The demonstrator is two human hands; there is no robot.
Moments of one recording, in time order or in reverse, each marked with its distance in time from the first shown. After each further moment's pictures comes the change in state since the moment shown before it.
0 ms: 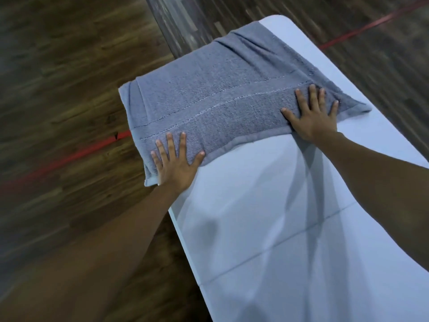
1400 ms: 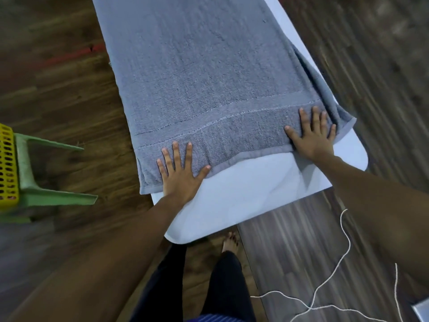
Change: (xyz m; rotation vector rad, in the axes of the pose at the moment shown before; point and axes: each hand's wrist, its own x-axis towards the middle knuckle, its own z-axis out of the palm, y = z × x) left_hand -0.642 0.170 0.228 -0.042 -0.080 -0.016; right_hand -0.541 0.405 0.076 0.041 -0.074 0.008
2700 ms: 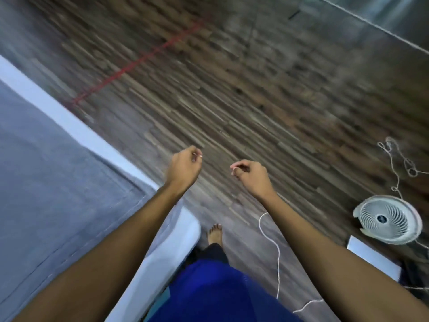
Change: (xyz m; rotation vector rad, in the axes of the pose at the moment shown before) left_hand 0.071 0.539 -0.071 -0.416 -0.083 0.562; right_hand -0.019 0.267 -0.193 0.901 0.253 0.343
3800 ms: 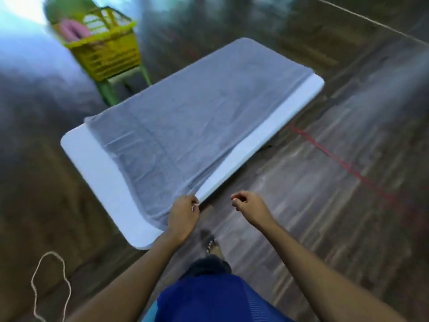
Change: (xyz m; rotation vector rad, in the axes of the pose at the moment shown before) left_hand 0.053 -0.022 0.047 -0.173 1.138 -1.203; right_hand 0.247 -0.201 0.165 -0.729 -1.436 -0.956
